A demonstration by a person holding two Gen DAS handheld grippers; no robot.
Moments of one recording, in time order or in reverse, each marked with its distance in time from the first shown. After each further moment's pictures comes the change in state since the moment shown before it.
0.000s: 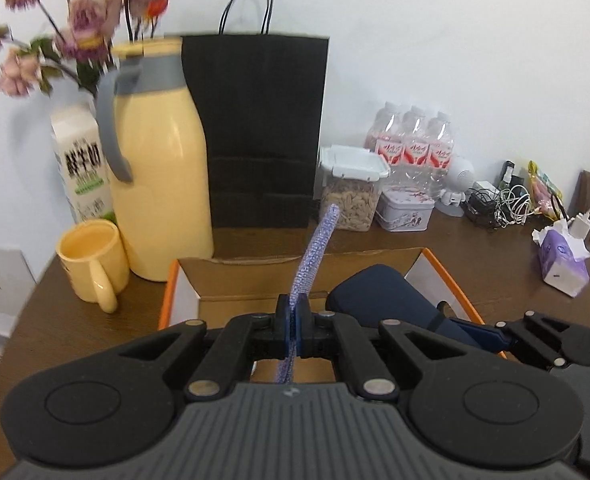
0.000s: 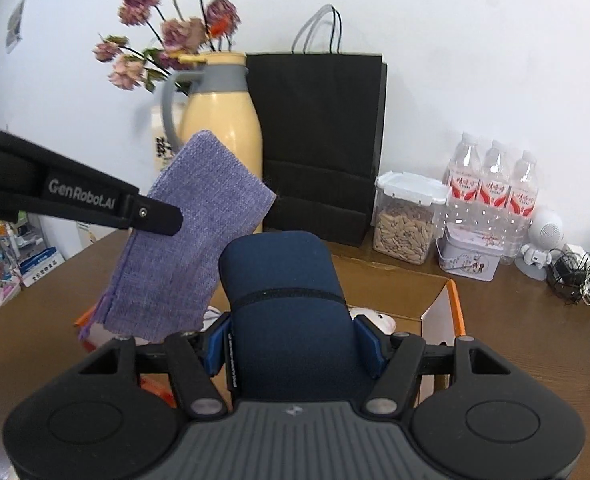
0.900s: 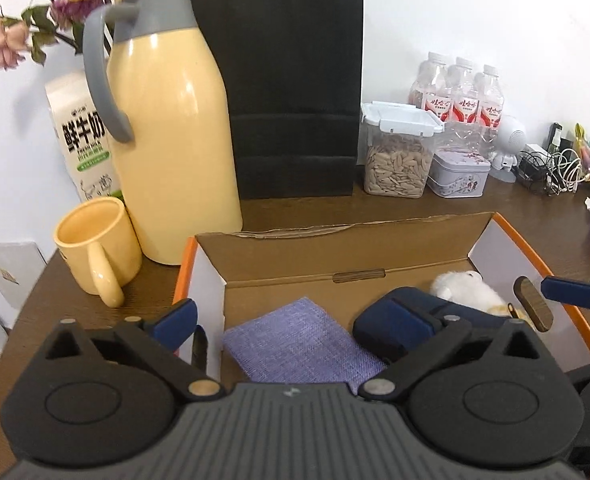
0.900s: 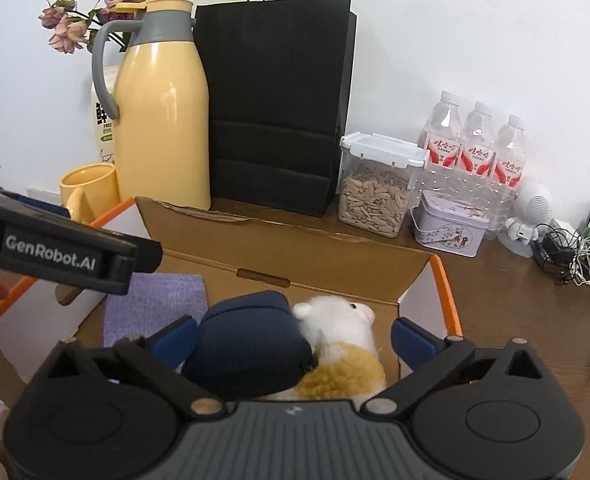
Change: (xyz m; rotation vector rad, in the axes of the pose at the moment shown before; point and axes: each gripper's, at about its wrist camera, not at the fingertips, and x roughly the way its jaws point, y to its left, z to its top) left arm 0.061 0.011 -0.017 0.054 0.048 0.126; right arm 0.065 -0.022 -0.004 0.016 0.078 -0.109
